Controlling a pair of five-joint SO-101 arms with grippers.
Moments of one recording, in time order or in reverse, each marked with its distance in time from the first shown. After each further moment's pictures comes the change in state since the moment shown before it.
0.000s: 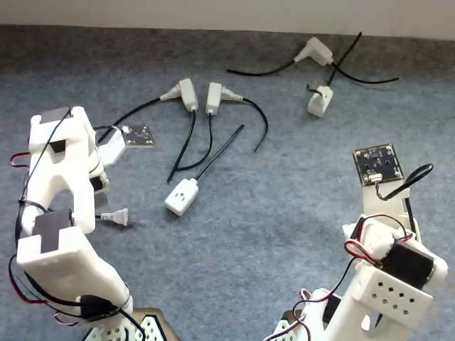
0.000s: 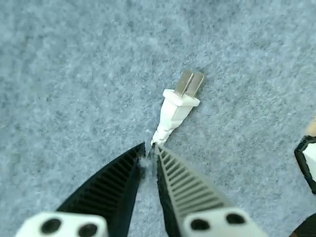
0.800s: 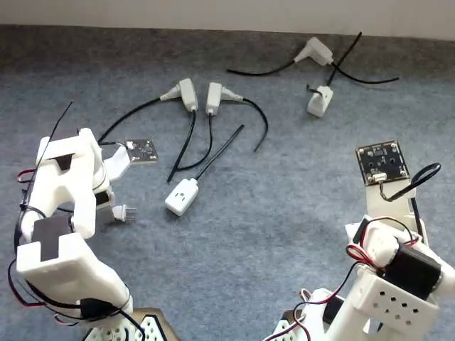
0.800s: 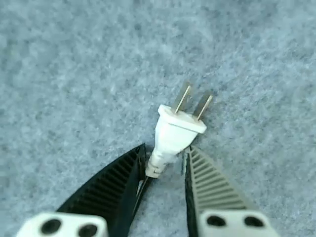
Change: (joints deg) left arm 0.4 -3.4 14.4 -16.5 -0.5; right arm 0.0 0.0 -7.4 5.0 0.0
